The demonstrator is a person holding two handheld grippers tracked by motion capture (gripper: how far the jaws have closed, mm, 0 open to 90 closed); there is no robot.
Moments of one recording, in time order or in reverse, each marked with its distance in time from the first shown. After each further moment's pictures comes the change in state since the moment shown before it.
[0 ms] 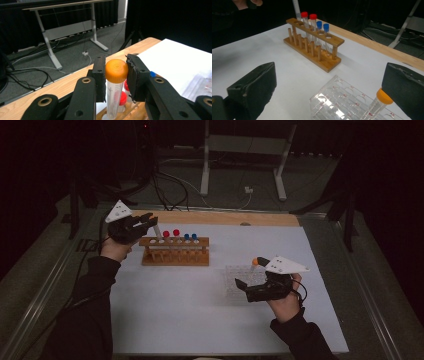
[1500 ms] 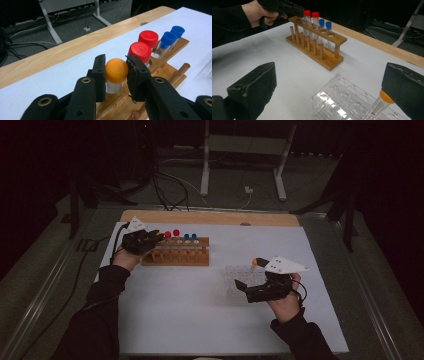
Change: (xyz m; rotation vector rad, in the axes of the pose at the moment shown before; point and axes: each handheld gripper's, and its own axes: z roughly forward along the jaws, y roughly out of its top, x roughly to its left) left arm -0.005 -0.052 0.038 0.172 0.009 -0.022; right arm -0.001 -0.001 0.001 0.012 0.022 0.004
